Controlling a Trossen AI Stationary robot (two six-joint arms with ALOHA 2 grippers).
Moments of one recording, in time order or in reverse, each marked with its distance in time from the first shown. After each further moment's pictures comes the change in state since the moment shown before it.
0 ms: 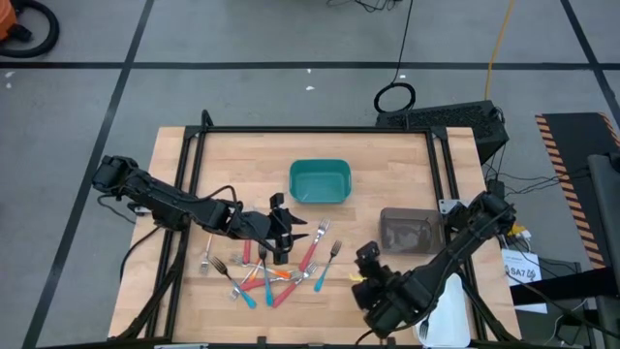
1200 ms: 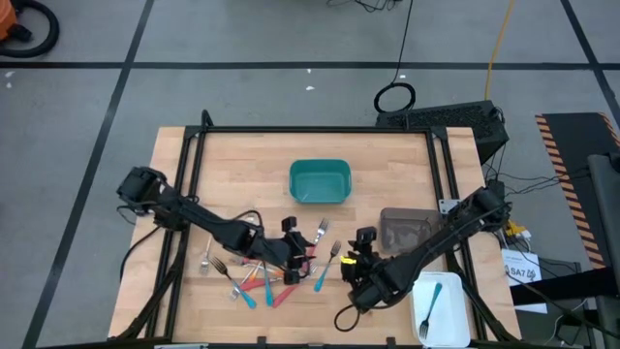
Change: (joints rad) left arm -0.074 0.276 0.048 0.080 0.005 -0.110; right arm -0.125 0.003 -0.274 0.246 0.079 0.262
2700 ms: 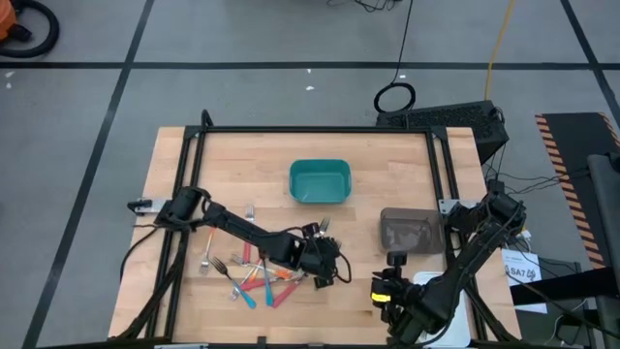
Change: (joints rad) left arm 0.037 0.402 0.529 -0.478 -0.045 -0.188; right arm 0.277 -0.055 0.000 -0.150 -0.093 0.443
